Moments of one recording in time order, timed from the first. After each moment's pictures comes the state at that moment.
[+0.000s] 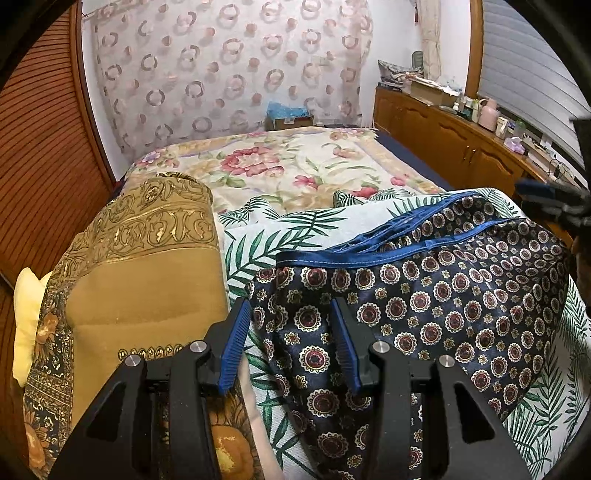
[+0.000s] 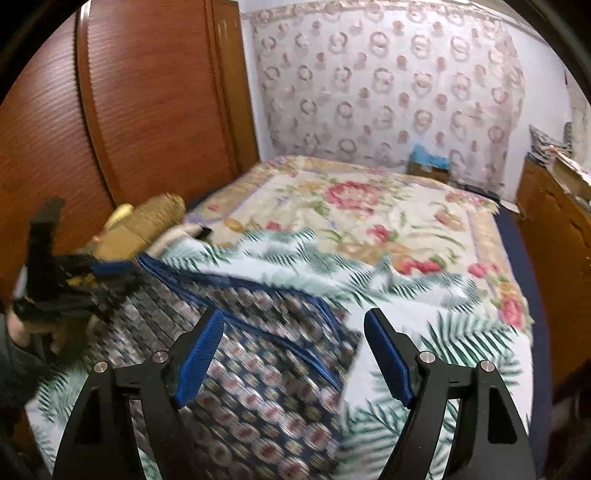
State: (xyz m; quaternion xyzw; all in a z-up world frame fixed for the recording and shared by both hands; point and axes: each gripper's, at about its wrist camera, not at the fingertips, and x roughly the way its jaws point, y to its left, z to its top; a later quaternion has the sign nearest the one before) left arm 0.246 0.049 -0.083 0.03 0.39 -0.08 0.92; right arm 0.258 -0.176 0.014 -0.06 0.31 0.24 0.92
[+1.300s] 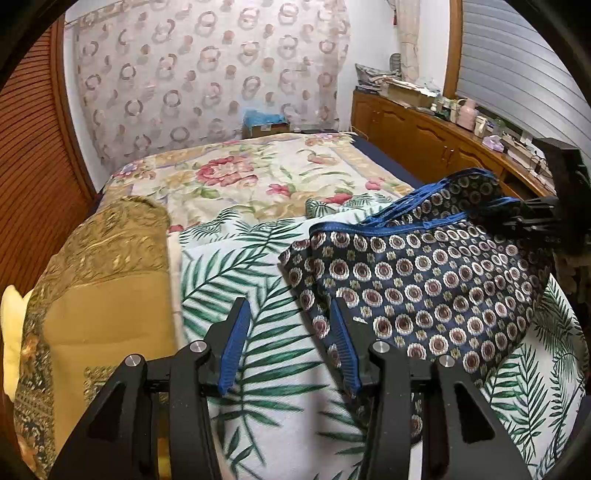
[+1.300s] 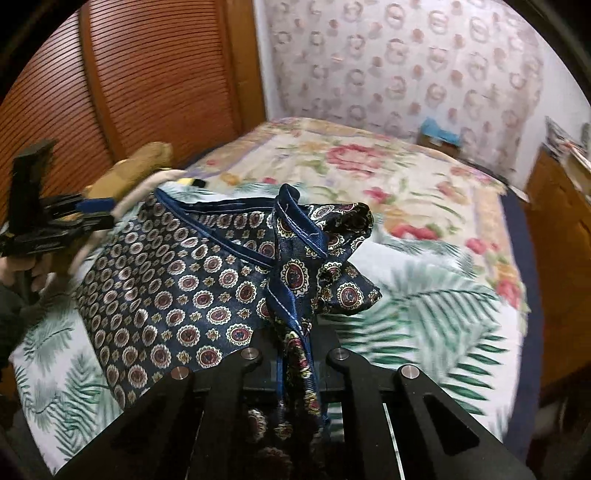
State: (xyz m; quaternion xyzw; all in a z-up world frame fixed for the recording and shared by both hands) left arm 0.247 0.018 -0.074 0.03 0.38 -0.12 0.92; right arm 0.287 -0.235 -0.008 -0.10 0.36 0.25 0.89
